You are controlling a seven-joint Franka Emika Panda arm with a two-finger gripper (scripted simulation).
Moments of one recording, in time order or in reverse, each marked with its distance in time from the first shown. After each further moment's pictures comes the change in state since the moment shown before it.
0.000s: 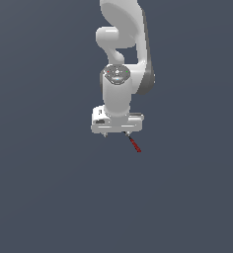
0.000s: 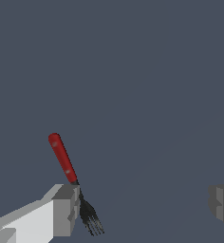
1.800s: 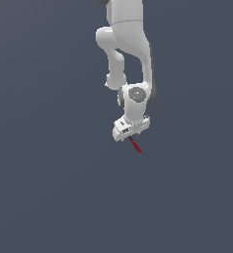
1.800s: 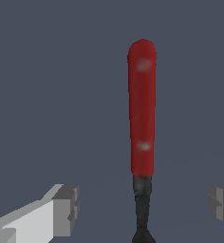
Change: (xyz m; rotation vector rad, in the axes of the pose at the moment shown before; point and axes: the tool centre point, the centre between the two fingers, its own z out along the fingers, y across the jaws) arm -0.065 -0.082 0.125 0.000 0.020 -0.399
